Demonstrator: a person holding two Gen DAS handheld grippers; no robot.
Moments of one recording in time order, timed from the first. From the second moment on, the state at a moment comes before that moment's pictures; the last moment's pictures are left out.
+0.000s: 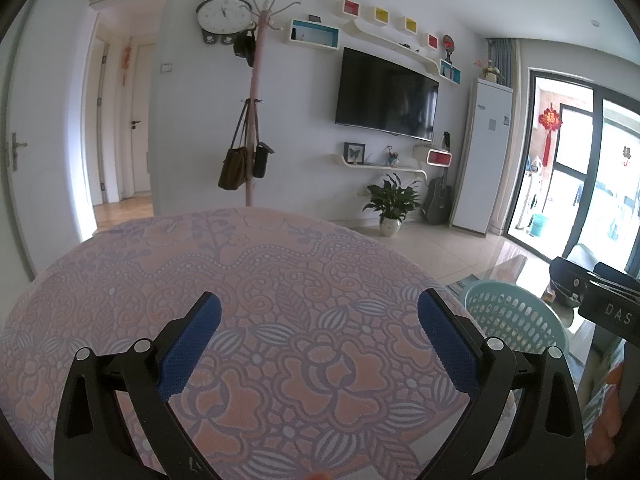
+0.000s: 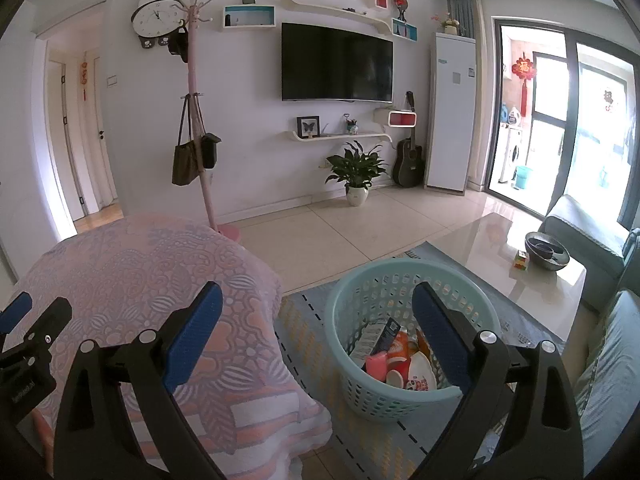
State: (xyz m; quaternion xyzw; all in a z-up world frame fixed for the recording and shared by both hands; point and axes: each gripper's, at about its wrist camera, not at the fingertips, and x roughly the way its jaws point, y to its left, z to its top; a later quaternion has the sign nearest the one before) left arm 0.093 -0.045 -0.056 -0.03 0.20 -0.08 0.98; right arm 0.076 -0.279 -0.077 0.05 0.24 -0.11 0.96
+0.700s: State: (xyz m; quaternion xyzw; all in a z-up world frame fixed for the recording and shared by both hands) left arm 0.086 -0.048 -0.042 -0.02 0.19 -0.07 0.98; right arm 0.078 -0.270 -0.067 0.04 0.24 -0.10 0.97
